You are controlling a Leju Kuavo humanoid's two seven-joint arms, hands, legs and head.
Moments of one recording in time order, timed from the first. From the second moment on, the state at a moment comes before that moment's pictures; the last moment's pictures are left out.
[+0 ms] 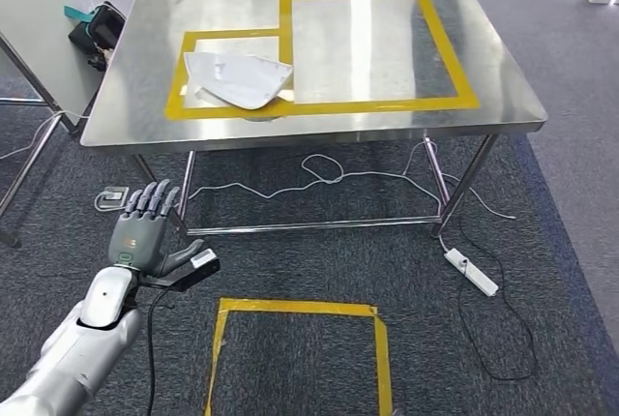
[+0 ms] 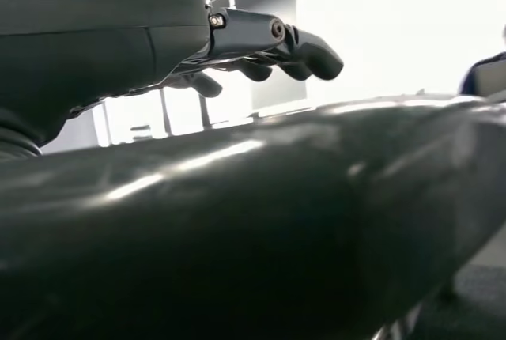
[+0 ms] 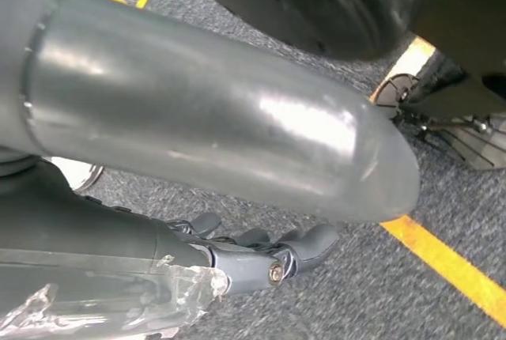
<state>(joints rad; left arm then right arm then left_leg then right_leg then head) -0.38 0.11 -0.31 -0.67 -1.27 0.61 0.00 -0.04 0.11 -0.75 -0.19 1.26 -0.04 -0.18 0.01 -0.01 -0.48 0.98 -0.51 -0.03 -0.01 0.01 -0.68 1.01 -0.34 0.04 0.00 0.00</state>
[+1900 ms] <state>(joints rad) 0.00 -0.17 0.26 -0.19 -0.87 0.35 0.08 -0.01 0.13 -0.86 -0.19 1.25 -0.24 -0.19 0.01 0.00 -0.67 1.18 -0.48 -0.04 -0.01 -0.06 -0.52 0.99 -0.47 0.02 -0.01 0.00</state>
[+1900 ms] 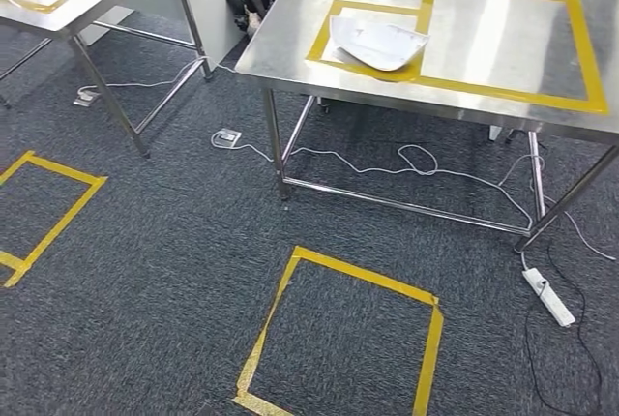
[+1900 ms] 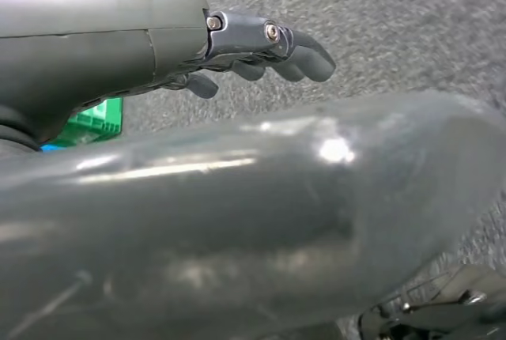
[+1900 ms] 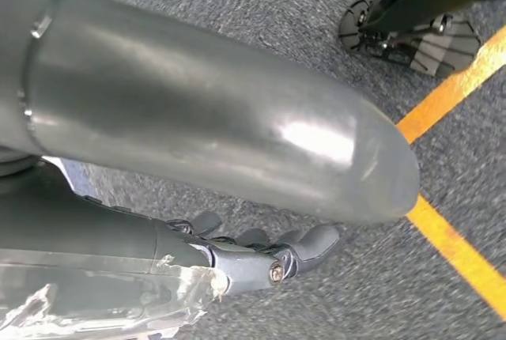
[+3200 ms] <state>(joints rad) -0.02 -0.20 0.27 -0.19 -0.92 0.34 0.08 -0.02 0.13 -0.86 -0.19 1.27 -0.23 -0.18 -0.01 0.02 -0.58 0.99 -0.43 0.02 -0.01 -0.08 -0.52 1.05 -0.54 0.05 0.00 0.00</state>
